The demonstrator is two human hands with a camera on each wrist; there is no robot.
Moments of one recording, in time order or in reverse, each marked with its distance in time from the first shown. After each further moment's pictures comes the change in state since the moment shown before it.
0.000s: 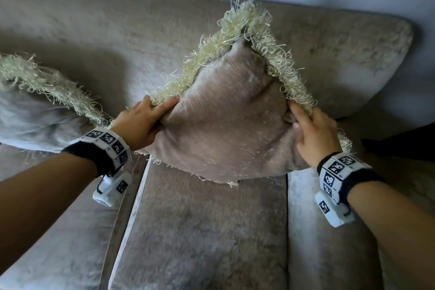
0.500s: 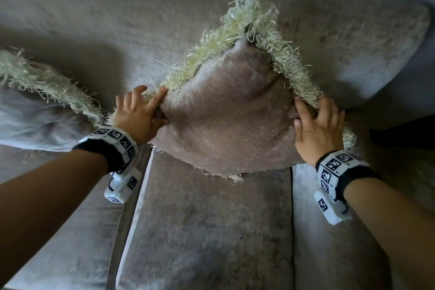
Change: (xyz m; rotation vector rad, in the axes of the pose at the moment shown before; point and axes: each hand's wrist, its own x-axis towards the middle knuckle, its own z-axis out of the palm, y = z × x) left_hand 0.009 -0.015 0.027 0.107 0.031 -0.209; right_hand -0.005 -0.002 0.034 -0.099 0.002 0.176
